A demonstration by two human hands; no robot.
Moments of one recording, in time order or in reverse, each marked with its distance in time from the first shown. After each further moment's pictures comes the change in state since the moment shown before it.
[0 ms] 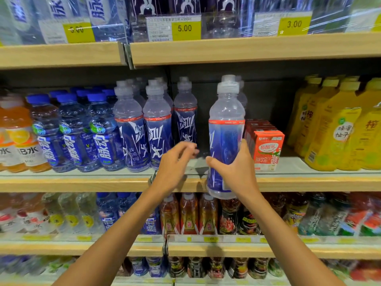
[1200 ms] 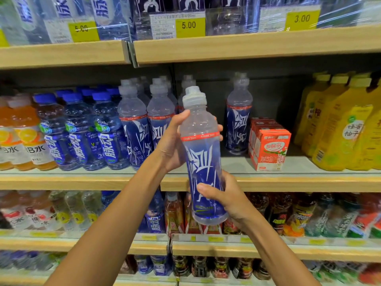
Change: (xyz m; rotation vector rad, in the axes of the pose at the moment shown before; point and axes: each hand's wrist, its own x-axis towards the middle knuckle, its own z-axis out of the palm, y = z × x) left_hand 0.032 0.045 -0.018 -0.945 -0.430 -0.246; right_hand -0.044 -0.001 0.010 0.518 -0.552 0.282
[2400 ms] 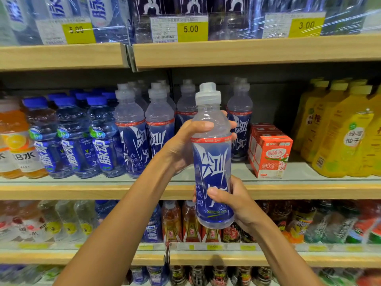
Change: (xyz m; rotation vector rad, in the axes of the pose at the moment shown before) left_hand 0.011 0.010 0.013 0.176 -0.117 0.064; right_hand 0.007 -0.002 -0.014 -0.028 0.013 -0.008
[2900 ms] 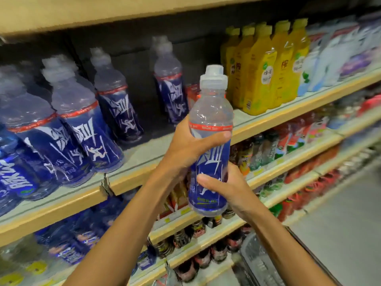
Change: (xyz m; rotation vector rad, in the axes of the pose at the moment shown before) left_hand -0.011 -0.065 0.073 0.208 -0.050 -0.063; right_hand -0.081 0.006 0.012 -0.007 0.547 -0.024
